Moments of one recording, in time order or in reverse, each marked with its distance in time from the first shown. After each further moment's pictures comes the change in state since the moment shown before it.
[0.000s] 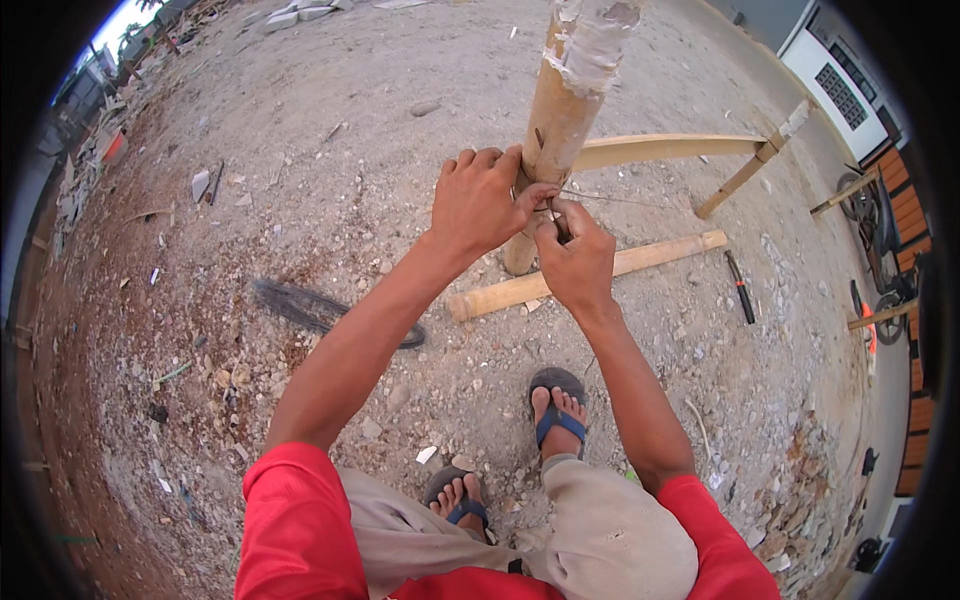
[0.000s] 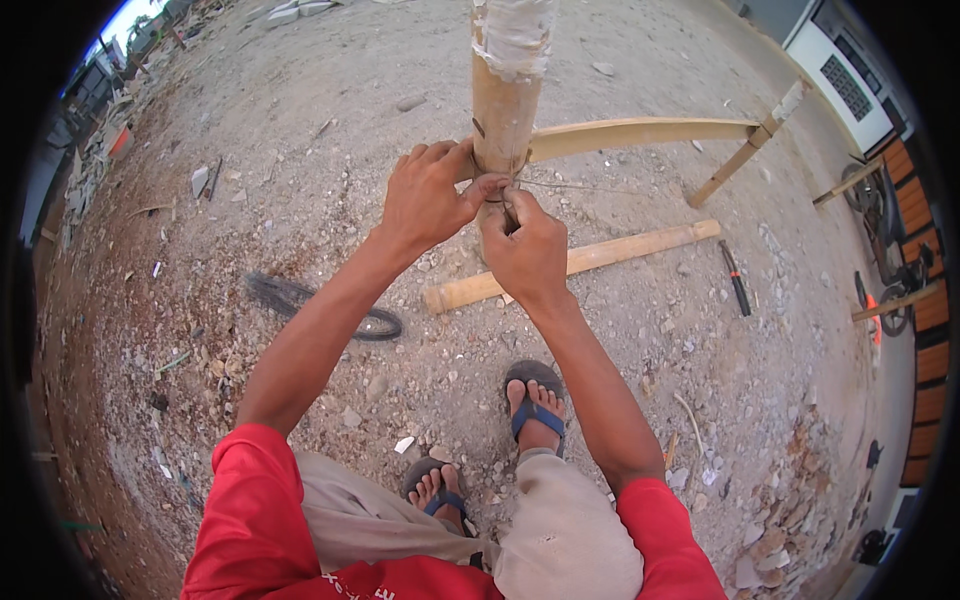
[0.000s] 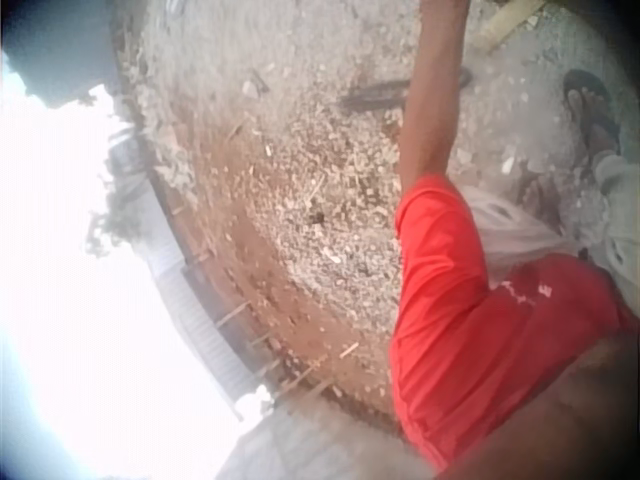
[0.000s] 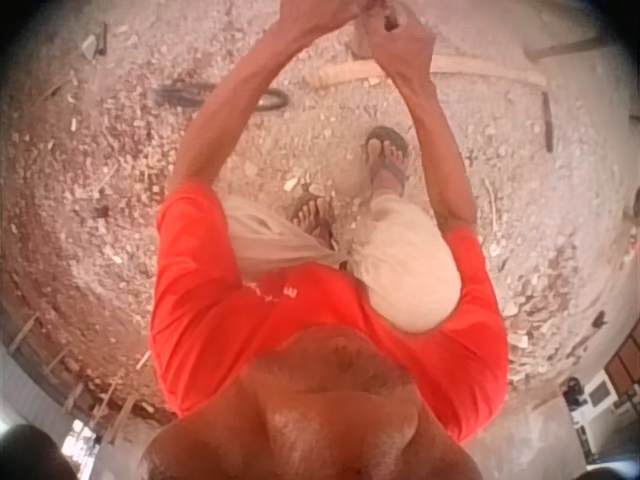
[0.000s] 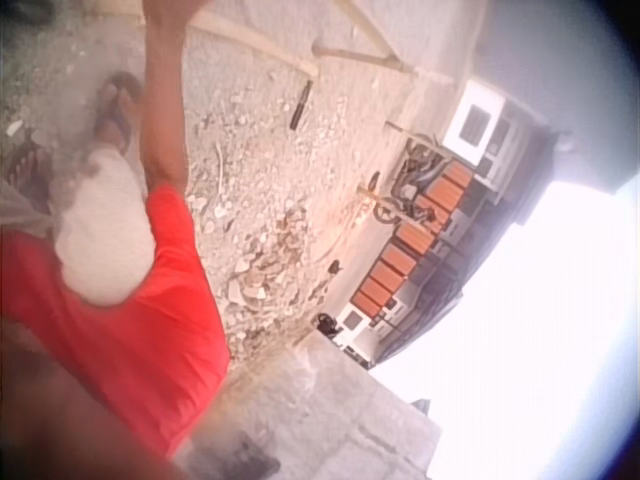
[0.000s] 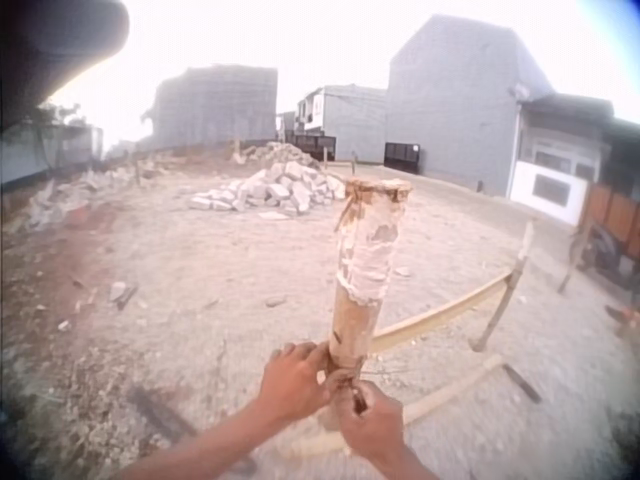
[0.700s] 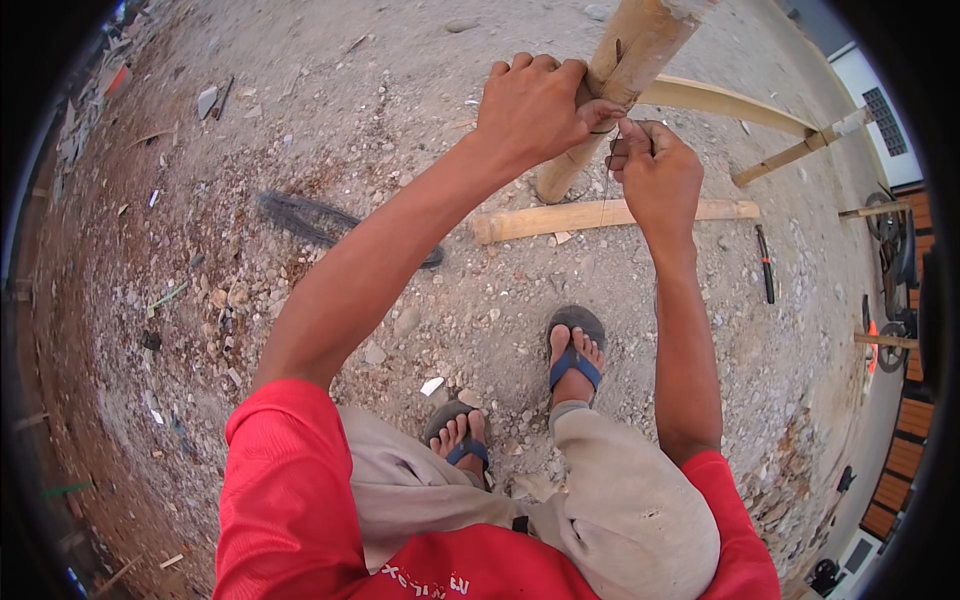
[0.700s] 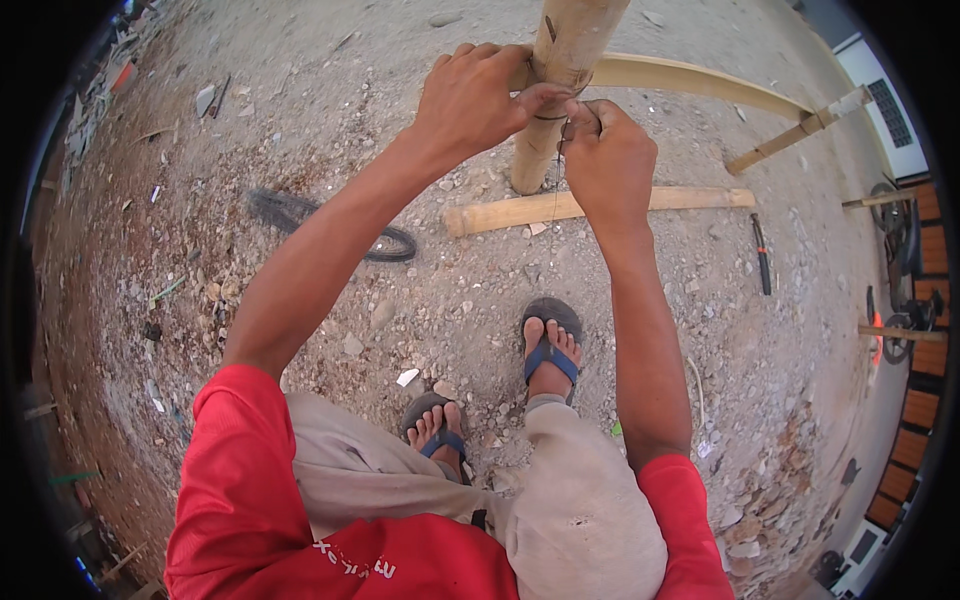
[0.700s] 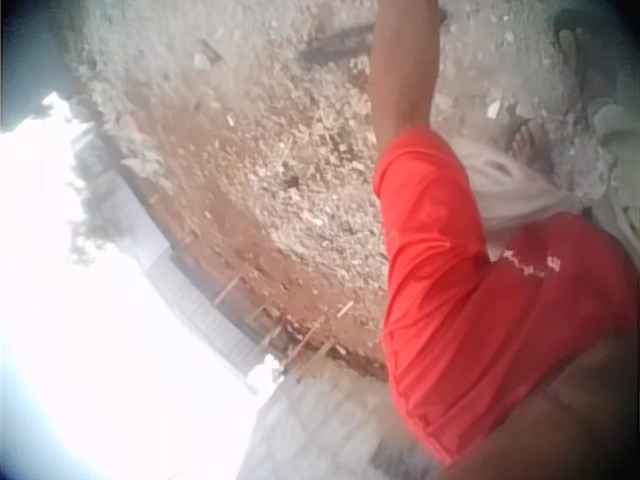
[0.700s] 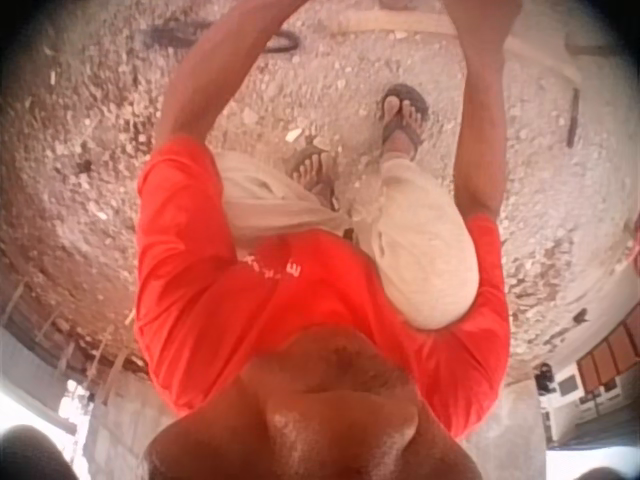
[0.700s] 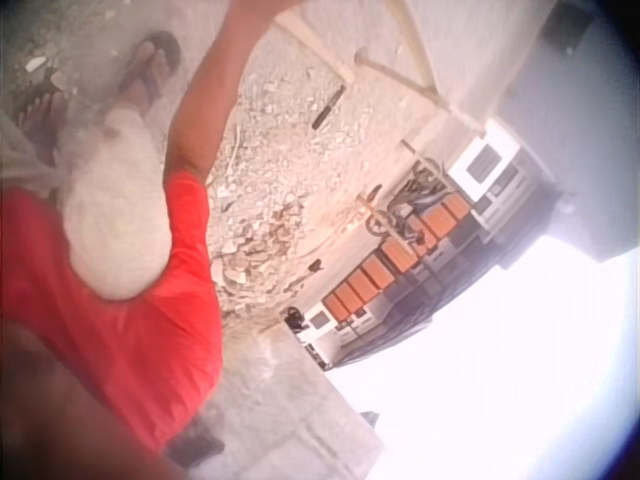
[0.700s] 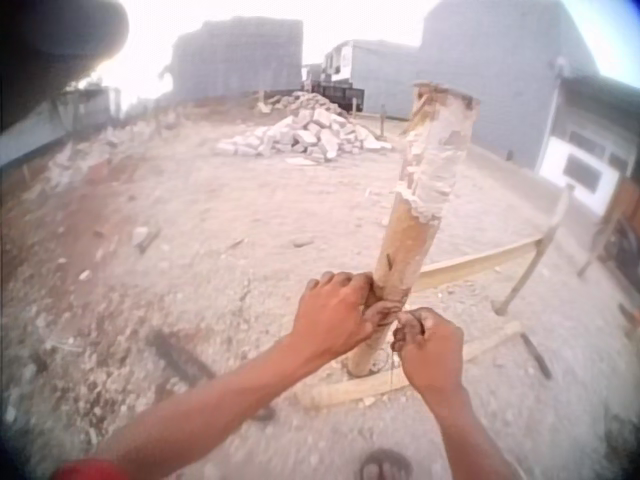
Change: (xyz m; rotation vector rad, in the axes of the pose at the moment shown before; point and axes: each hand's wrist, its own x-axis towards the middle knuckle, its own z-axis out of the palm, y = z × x) left_hand -0.007 -0.009 0.012 0.043 0.055 -0.007; right_hand 0.016 -0.017 -0.015 -0.257 -0.122 0.144
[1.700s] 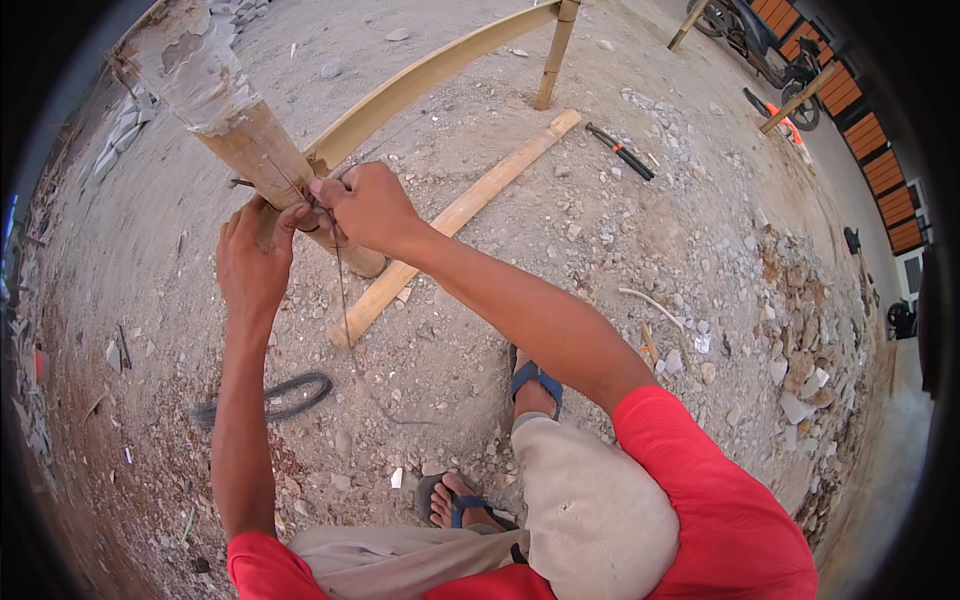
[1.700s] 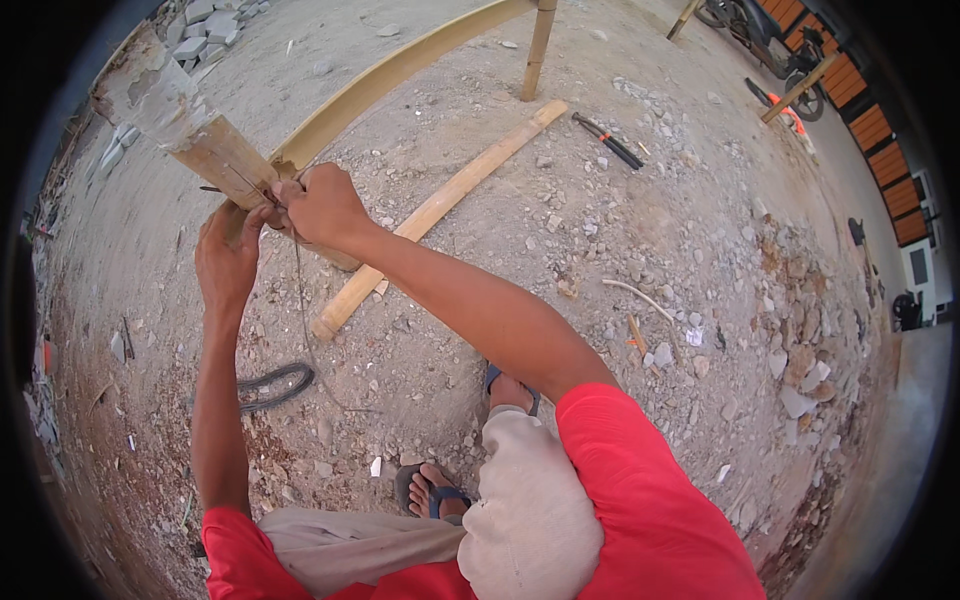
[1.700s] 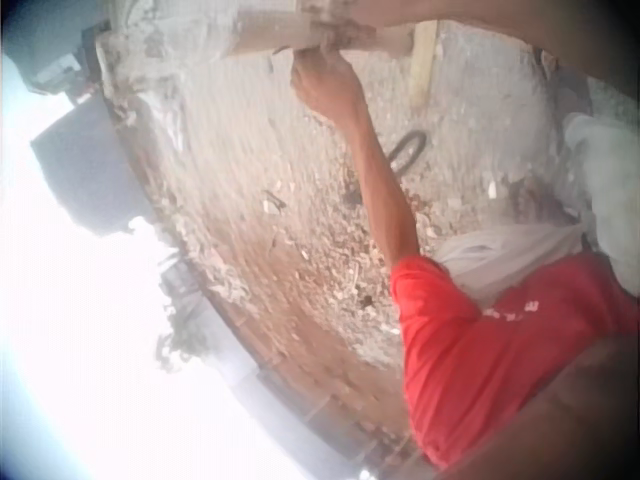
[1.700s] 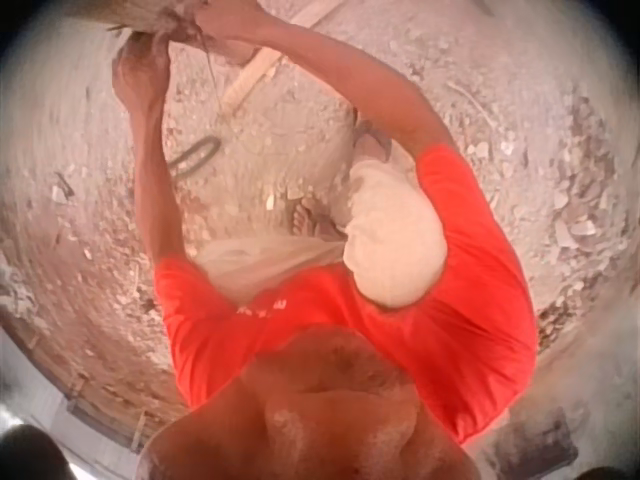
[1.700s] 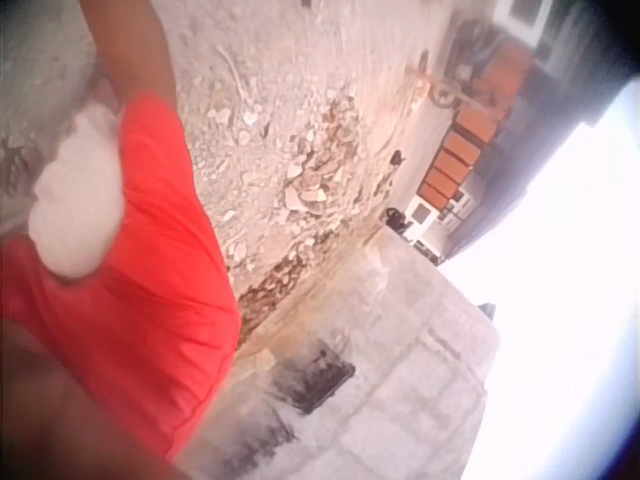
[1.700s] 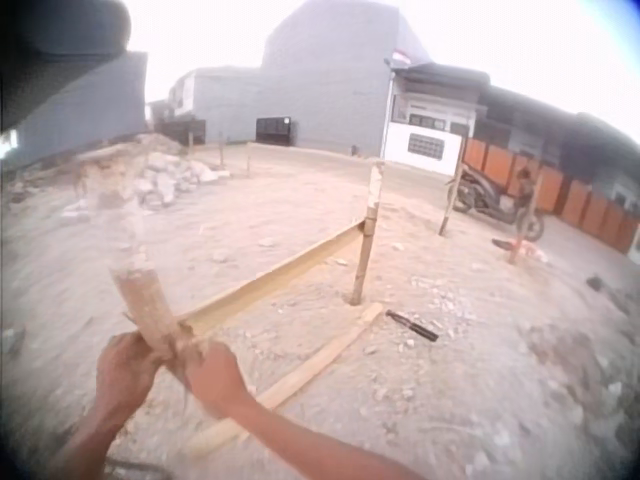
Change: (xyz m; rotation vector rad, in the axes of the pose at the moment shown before) left_hand 0.011 0.016 -0.003 -0.066 -0.112 -0.014; right_hand 0.025 0.032 -0.024 0.509 -0.281 0.327
